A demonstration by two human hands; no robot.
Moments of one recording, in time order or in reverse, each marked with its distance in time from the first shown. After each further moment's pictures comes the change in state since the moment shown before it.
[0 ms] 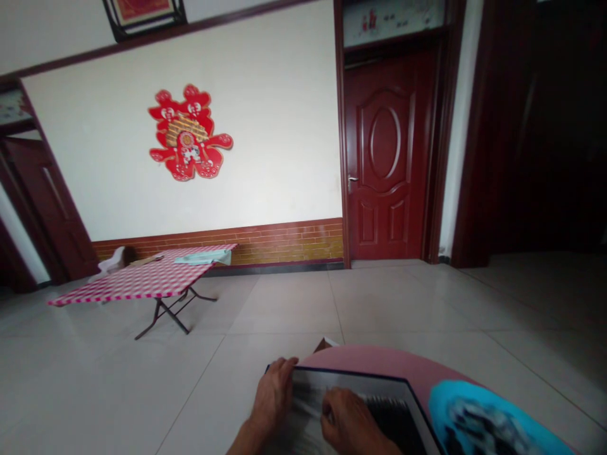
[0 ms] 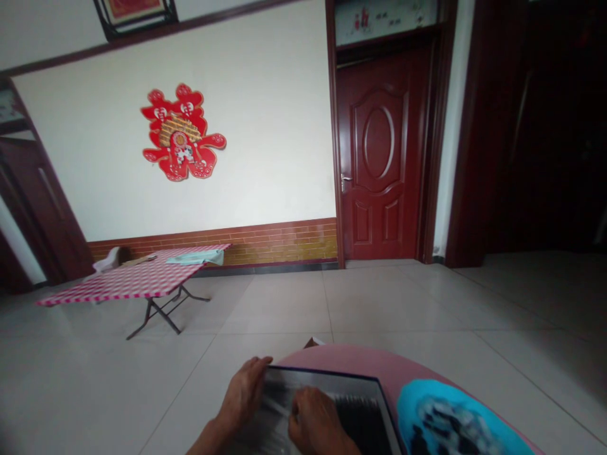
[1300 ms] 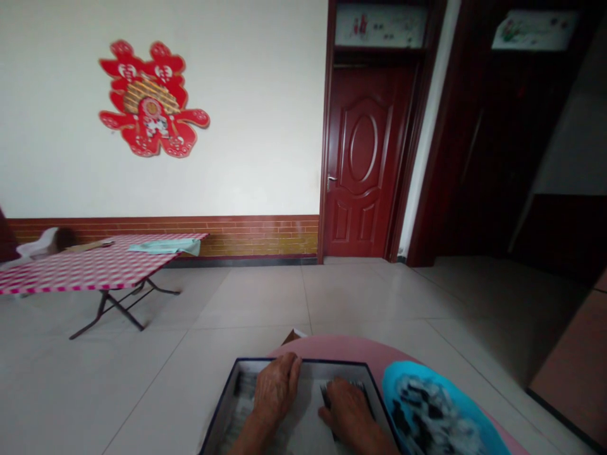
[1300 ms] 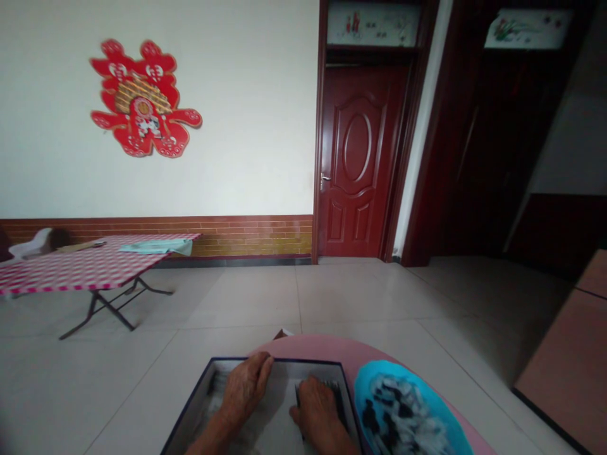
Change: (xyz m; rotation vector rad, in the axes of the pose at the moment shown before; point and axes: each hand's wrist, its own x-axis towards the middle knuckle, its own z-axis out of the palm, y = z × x) left_hand 0.015 0.062 0.038 -0.037 -0.018 -0.034; right_hand -0.029 0.043 -0.026 -0.220 -0.106 0.263
